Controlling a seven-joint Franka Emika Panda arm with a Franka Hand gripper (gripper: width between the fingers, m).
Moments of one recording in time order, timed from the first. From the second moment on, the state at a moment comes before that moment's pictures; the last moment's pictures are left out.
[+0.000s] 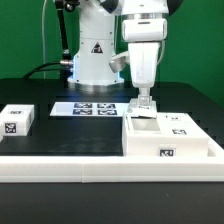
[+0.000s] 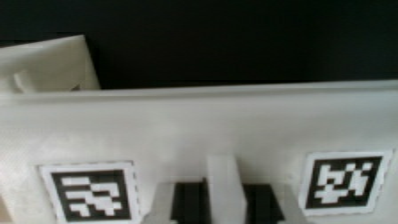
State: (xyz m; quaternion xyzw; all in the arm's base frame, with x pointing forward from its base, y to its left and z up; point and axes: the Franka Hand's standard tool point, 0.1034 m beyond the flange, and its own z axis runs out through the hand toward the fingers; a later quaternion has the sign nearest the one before) arm 0.454 0.072 0.057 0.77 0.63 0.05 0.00
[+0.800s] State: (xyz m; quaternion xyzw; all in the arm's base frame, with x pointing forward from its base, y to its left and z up) arm 0.446 0.073 0.052 0.77 0.64 0.05 0.00
